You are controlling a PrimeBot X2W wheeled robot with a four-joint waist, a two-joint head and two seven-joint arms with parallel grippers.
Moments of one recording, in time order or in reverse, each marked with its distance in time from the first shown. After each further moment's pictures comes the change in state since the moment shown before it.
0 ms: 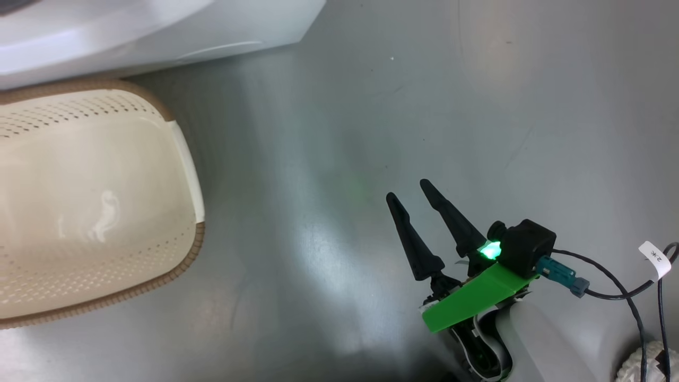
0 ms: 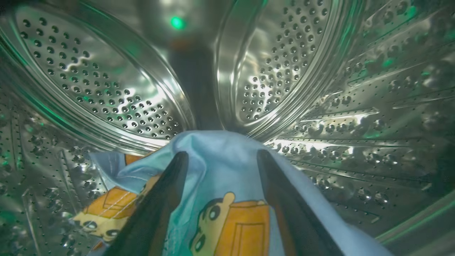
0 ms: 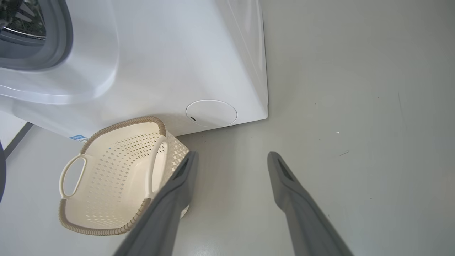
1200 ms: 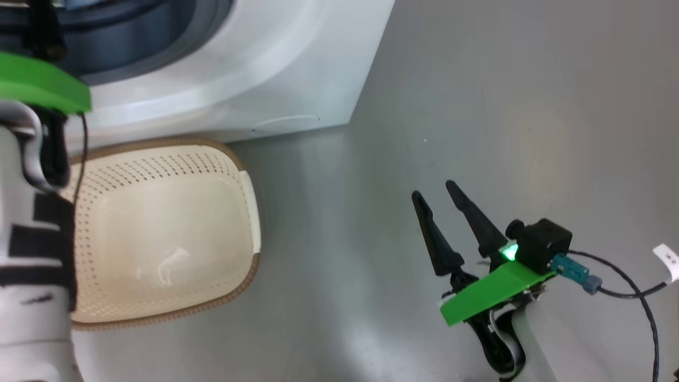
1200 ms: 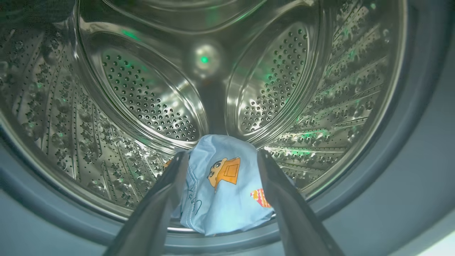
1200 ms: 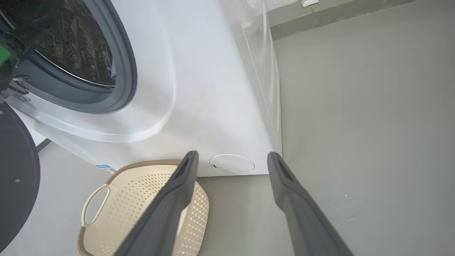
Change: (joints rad) left arm 0.483 -0.110 0.091 -0.296 -0.064 0.000 0.000; right arm -0.009 -0.003 -0.082 0.061 -0.038 0.000 0.000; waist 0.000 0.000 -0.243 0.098
